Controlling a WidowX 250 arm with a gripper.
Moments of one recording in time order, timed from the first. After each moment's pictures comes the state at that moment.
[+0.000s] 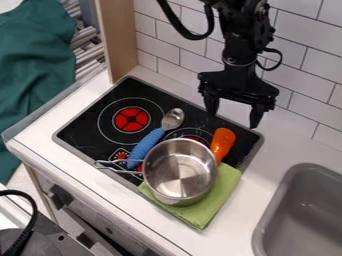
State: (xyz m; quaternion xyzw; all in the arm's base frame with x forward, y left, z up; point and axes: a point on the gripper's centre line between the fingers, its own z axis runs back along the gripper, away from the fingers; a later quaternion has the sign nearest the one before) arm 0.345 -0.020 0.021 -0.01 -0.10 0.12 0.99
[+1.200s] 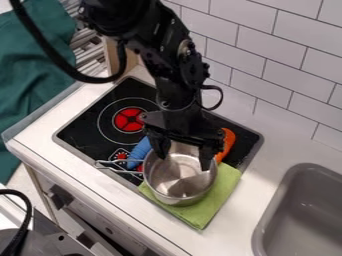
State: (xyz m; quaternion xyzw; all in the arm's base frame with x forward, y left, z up) arm 0.250 -0.011 0.017 -0.04 -0.11 0.11 0.99
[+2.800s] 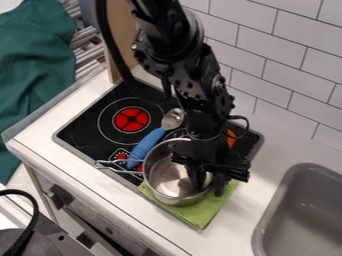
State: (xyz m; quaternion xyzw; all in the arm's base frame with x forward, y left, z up) arm 0.259 -0.043 -0.027 -0.07 -0.06 0.10 0.99
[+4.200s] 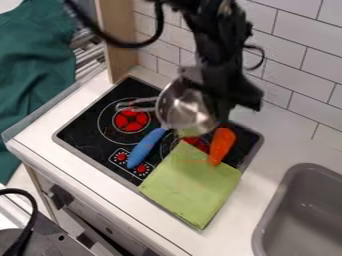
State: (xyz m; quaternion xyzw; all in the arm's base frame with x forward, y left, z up) arm 0.313 -0.019 0.059 -0.01 -0.19 0.05 0.98
